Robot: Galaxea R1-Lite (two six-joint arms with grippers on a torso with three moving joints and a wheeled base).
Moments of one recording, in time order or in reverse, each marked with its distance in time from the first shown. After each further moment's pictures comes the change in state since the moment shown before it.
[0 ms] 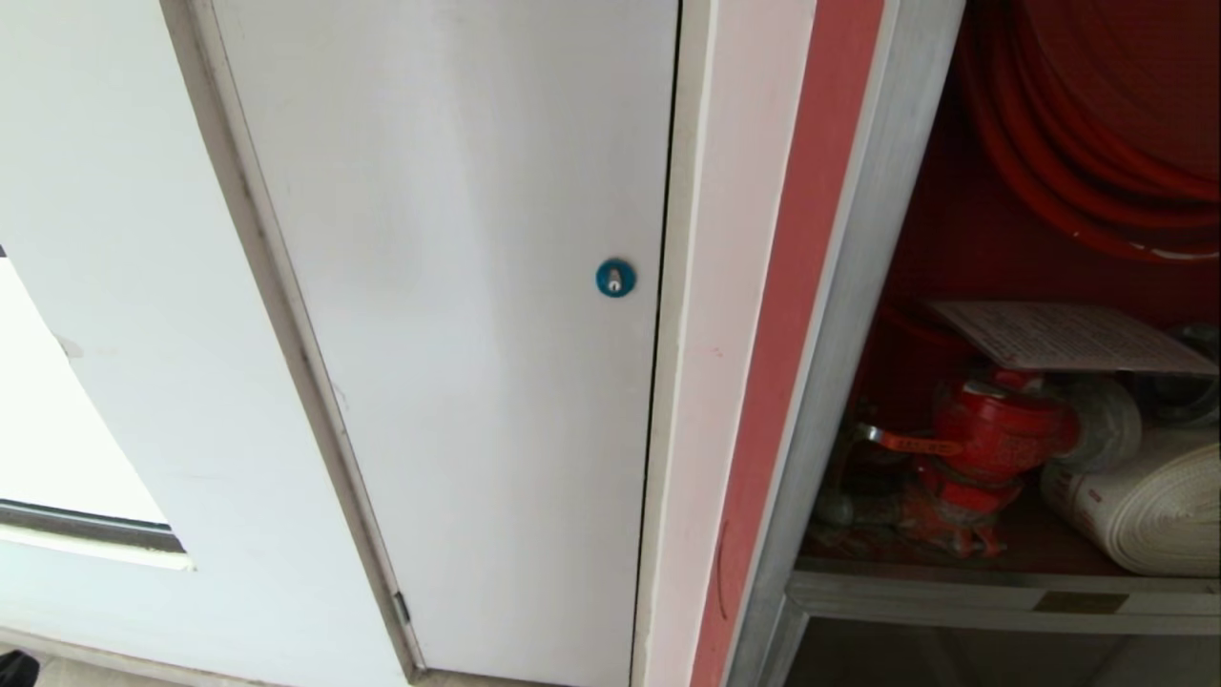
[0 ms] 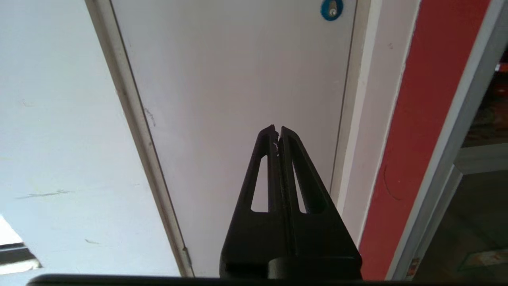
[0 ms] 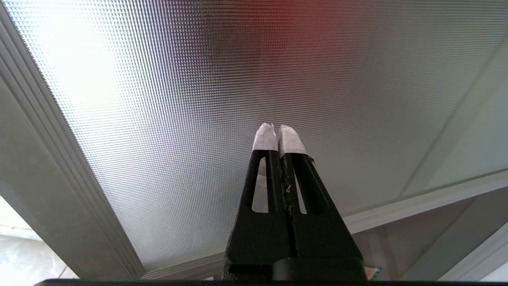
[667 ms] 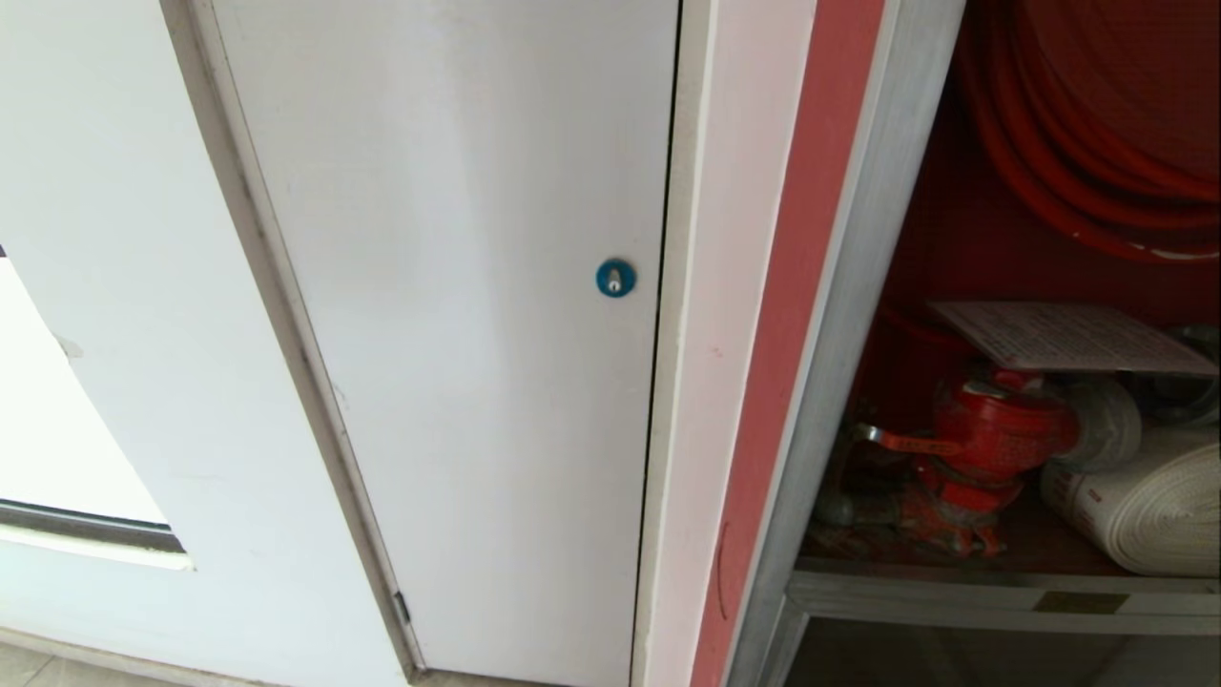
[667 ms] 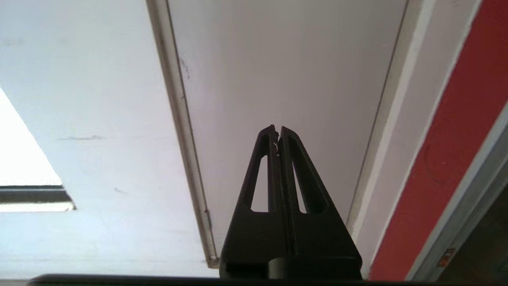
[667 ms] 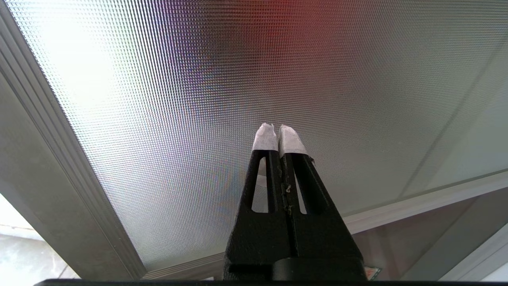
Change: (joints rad) left arm -0.026 -0.249 0.142 0.163 0.184 0.006; right arm 0.000 0.000 0.000 0.000 0.000 0.000
